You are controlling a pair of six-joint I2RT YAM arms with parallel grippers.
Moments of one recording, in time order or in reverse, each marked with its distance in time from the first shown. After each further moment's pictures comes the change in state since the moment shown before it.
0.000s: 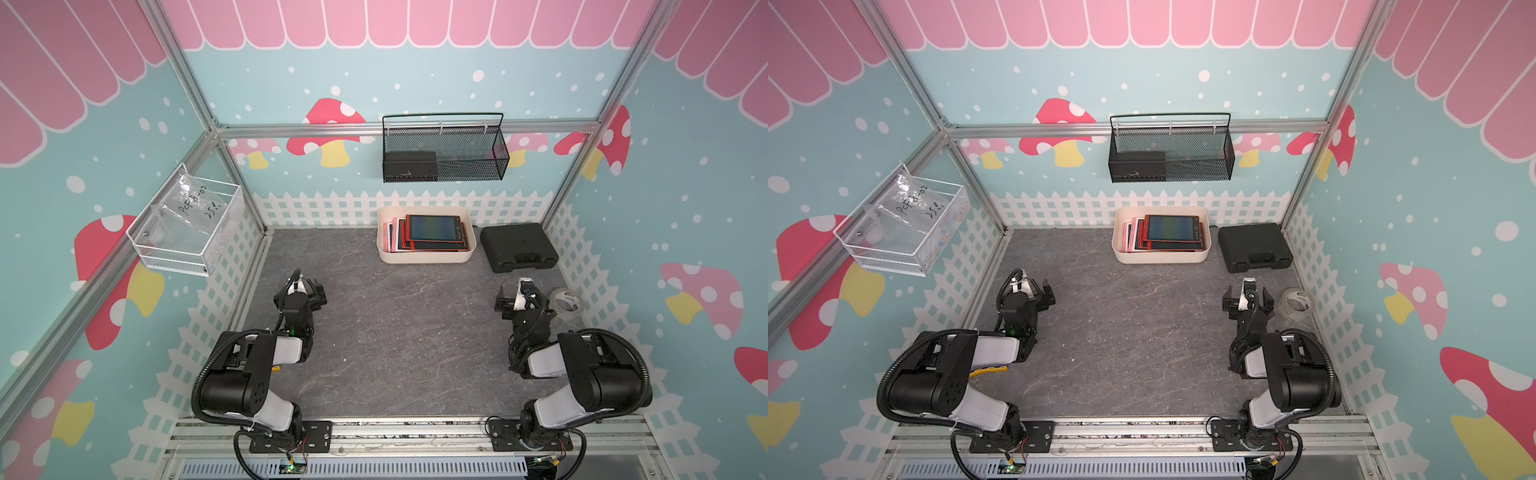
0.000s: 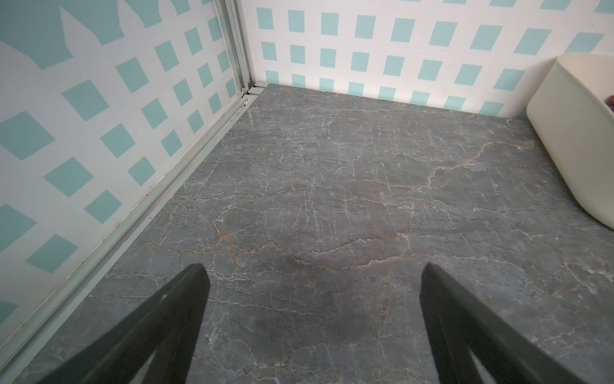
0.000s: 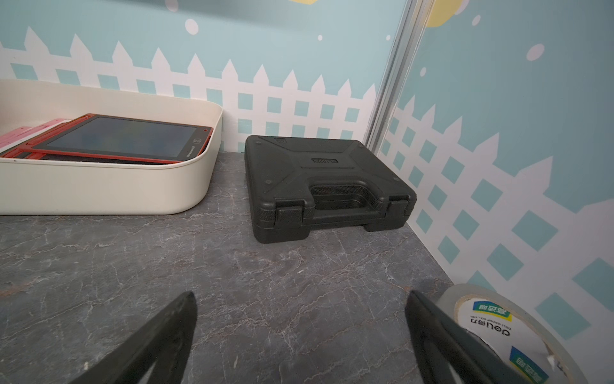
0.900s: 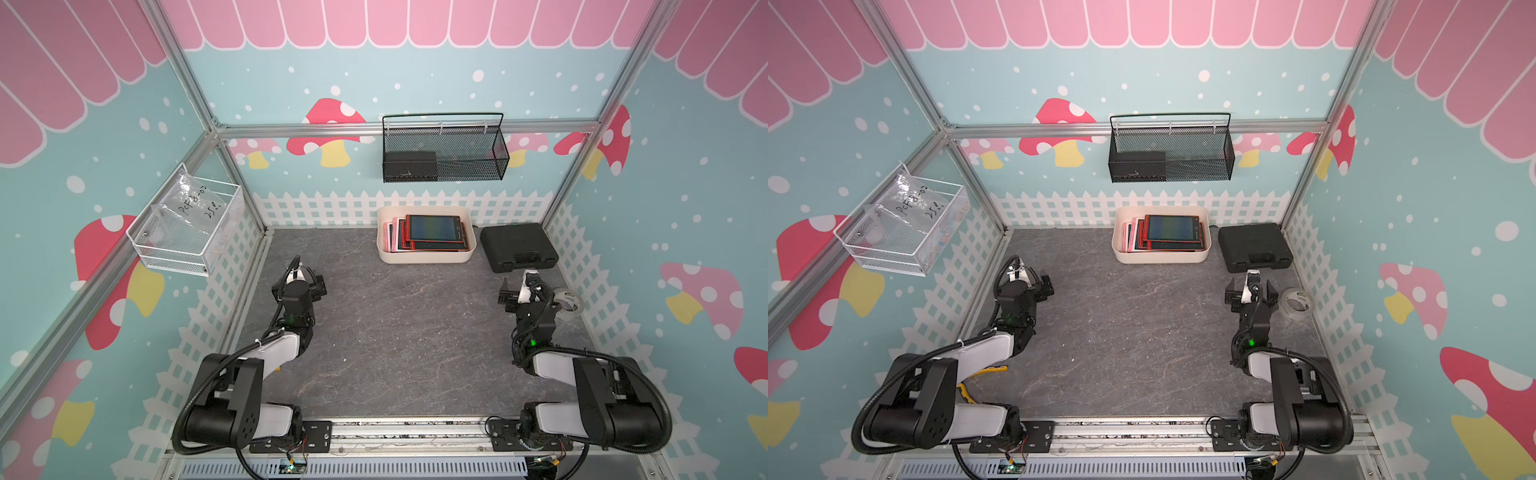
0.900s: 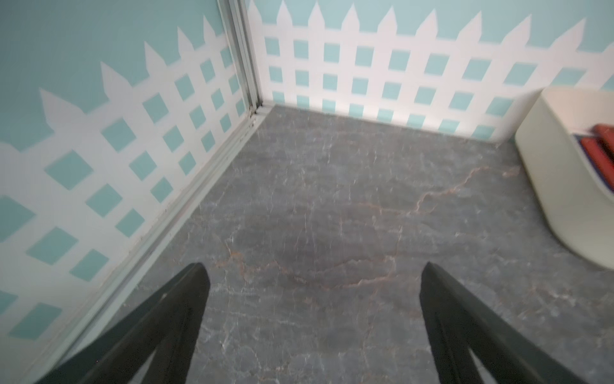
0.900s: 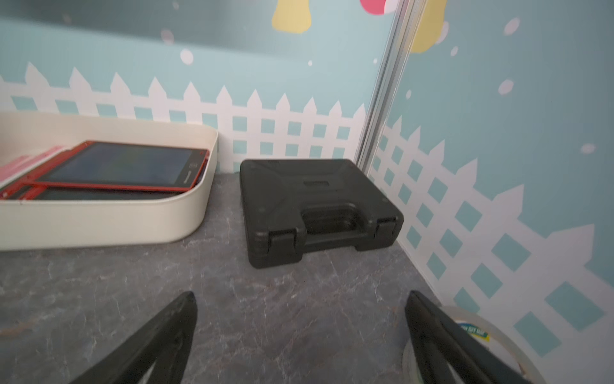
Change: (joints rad) left arm -0.046 -0.204 0.147 -0.332 -0.071 -0.013; right arm 0.000 -0.234 0.084 -0.271 0.016 0.021
